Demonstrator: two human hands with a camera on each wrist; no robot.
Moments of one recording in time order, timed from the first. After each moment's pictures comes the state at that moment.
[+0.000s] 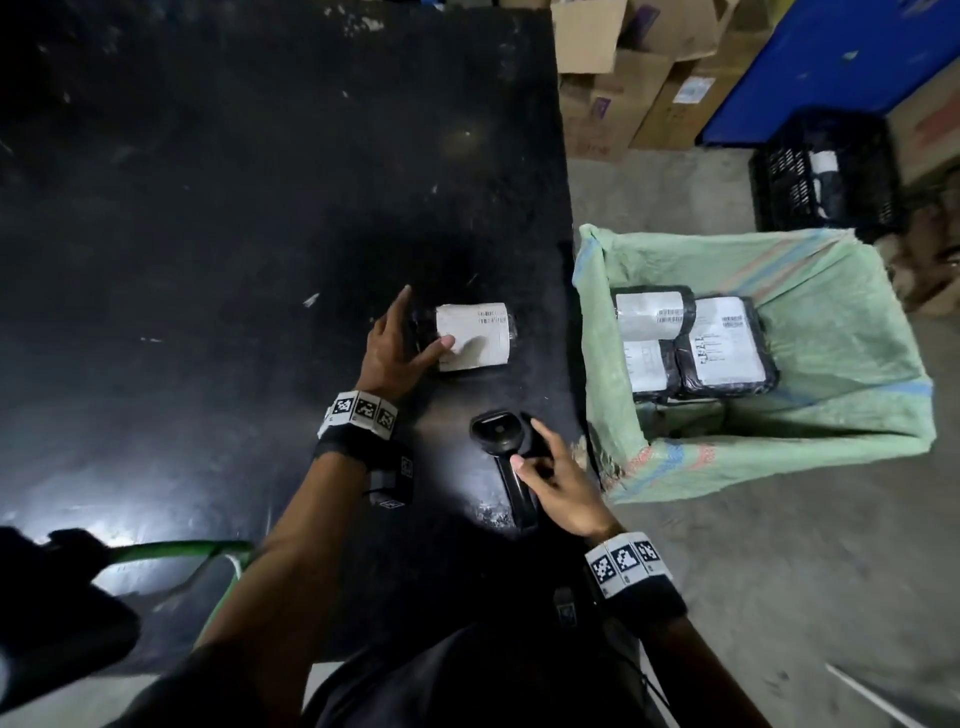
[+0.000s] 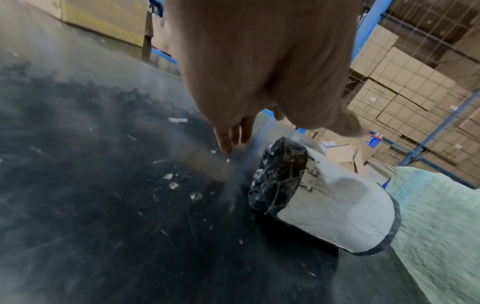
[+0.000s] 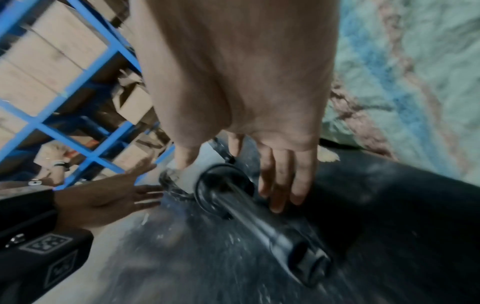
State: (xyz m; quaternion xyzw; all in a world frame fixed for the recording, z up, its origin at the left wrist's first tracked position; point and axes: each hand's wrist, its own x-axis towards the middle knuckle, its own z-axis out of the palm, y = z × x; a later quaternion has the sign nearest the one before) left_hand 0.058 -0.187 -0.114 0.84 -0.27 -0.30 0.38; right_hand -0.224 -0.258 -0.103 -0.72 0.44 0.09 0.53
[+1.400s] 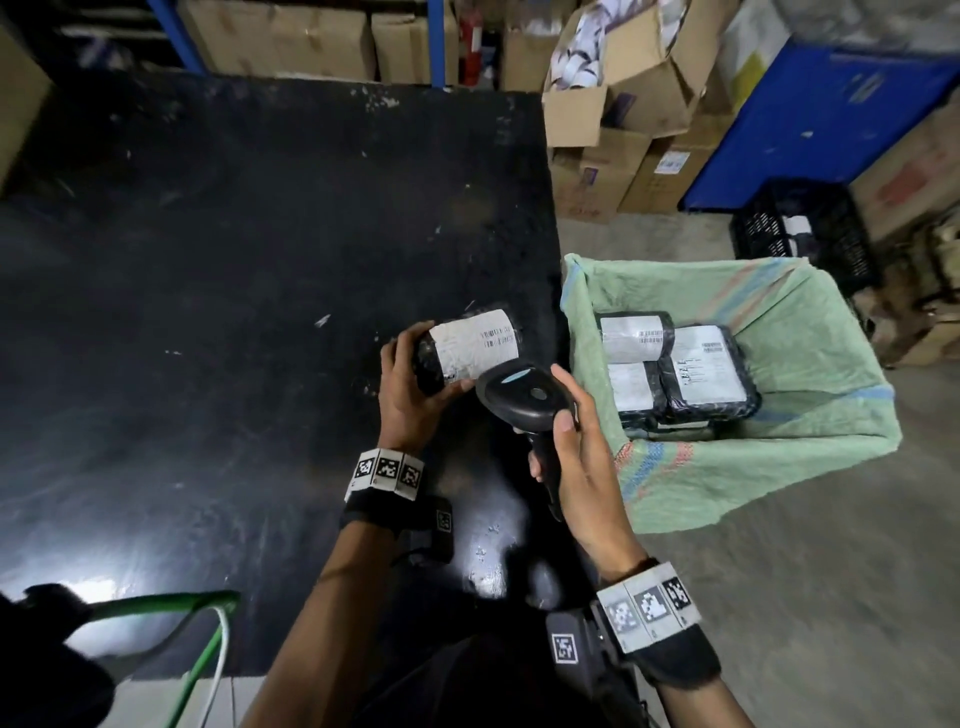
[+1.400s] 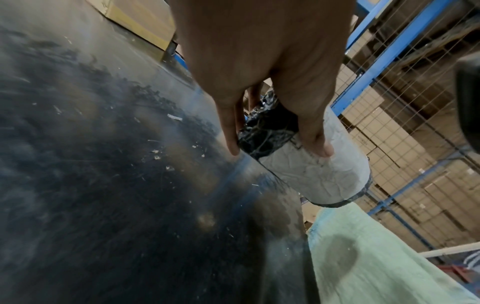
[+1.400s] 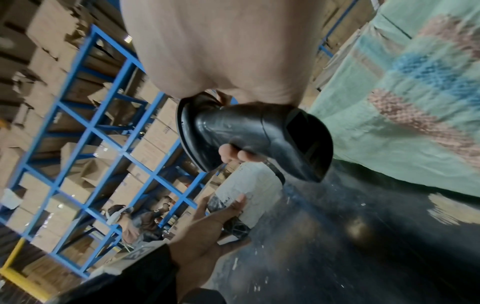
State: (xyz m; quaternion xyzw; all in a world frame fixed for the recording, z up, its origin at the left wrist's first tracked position) left_hand -0.021 -0.160 -0.074 0.79 -0.29 -0.13 0.53; right_hand -0.229 -0.235 0.017 -0.68 0.32 -0.23 0.62
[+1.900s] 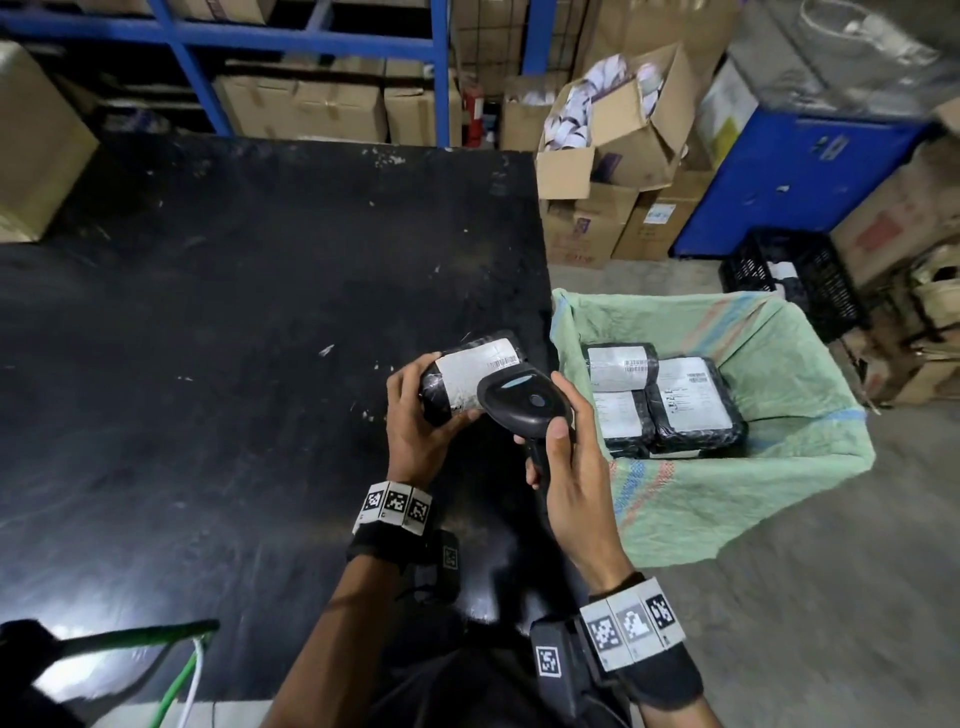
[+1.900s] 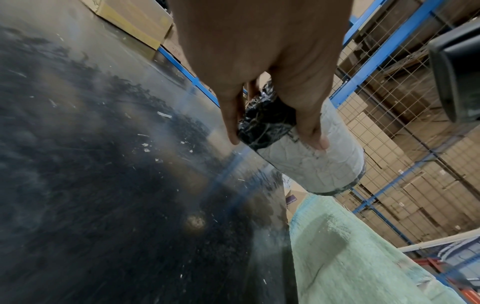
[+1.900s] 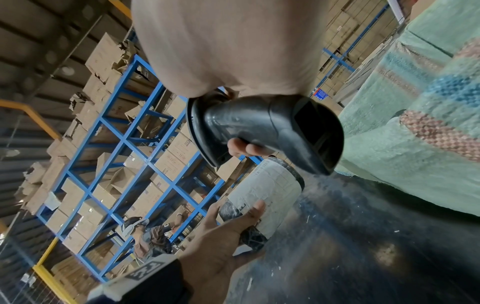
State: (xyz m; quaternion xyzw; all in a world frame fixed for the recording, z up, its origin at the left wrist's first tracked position) left_hand -0.057 -0.159 -0.061 0.77 -0.28 -0.08 0.56; right_hand -0.237 -0.229 0.038 -0.71 0.32 -0.30 0.56
